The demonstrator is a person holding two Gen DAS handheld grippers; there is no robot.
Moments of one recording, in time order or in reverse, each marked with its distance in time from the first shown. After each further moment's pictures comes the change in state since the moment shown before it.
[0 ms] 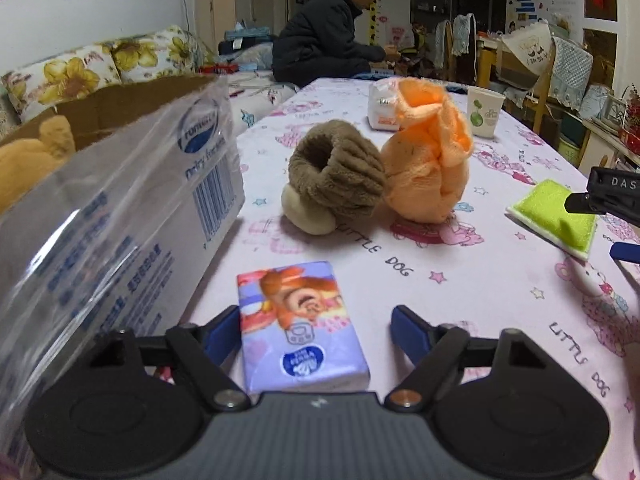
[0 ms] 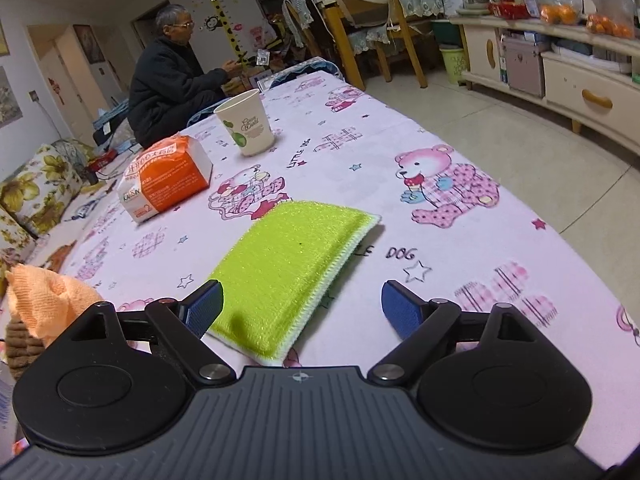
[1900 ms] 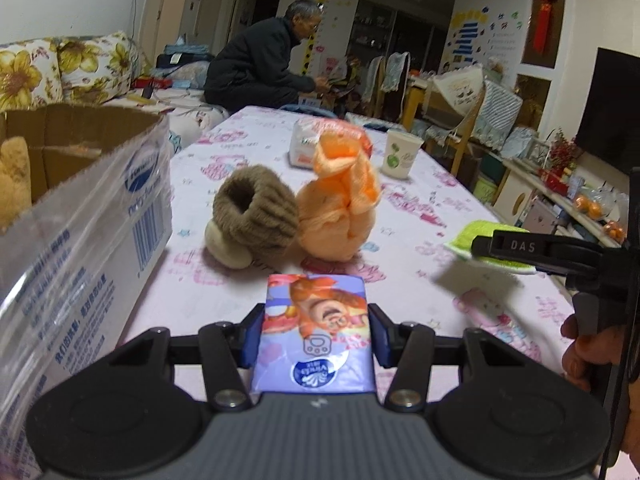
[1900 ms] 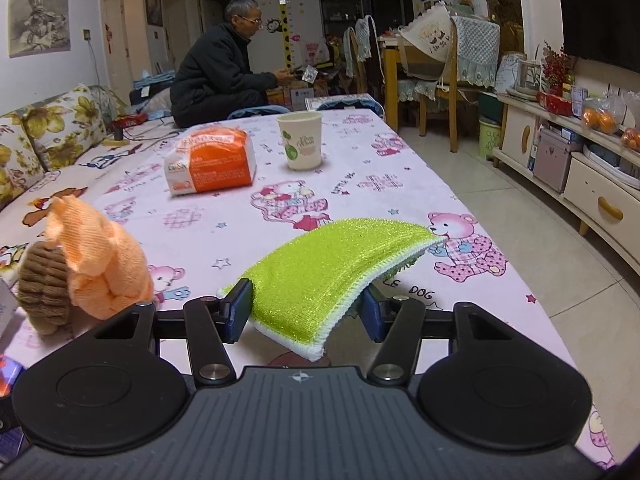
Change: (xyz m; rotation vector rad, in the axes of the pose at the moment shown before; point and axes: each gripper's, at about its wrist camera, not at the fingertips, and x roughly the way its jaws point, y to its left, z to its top) left arm -0.029 0.004 0.006 -0.037 -0.097 -0.284; right arm -0.013 0.044 -0.013 -0.303 -0.079 -0.006
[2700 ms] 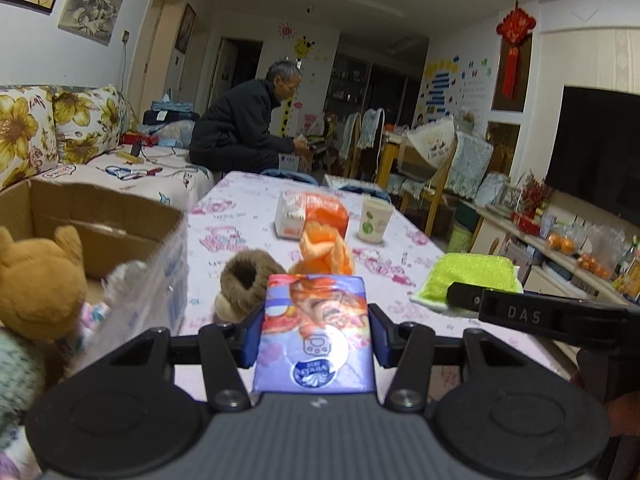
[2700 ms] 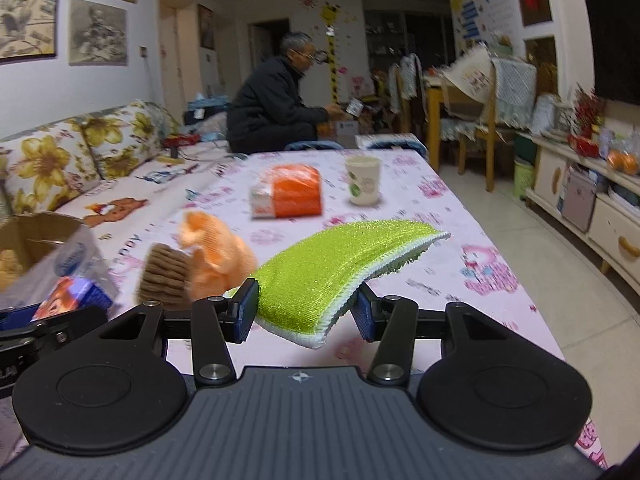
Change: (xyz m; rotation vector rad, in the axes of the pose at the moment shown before) left arm -0.056 0.012 0.015 0.019 -0.183 -0.063; right arm -0.089 0.054 -0.010 -0.080 -0.106 0.118
